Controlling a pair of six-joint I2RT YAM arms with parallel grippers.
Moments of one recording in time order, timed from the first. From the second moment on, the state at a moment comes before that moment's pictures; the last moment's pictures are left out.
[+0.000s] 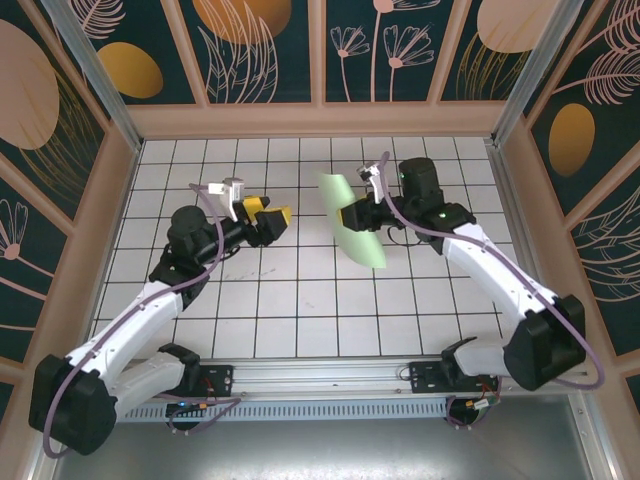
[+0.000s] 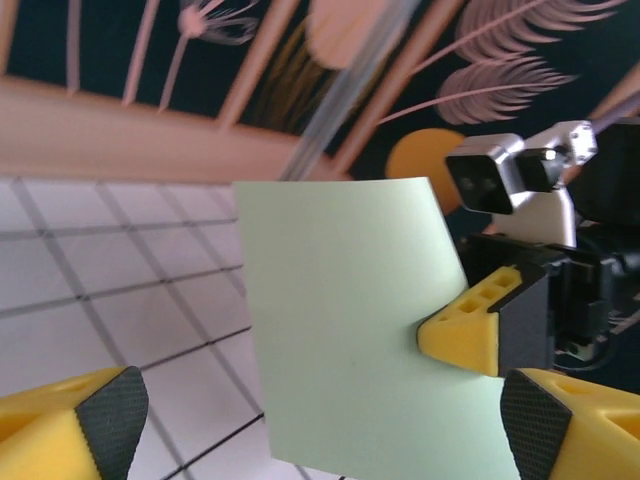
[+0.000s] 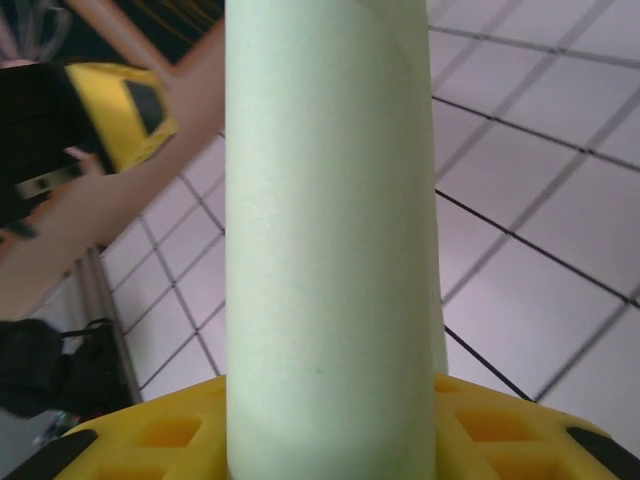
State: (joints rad) left arm -0.42 1.00 0.63 0.37 0.53 -0.54; right arm 0.47 1.28 1.08 -0.34 -0.70 0.13
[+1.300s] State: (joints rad) left arm -0.48 1.26 0.77 0.47 0.78 -0.47; right arm 0.48 1.06 1.03 -0.30 -0.54 0.18
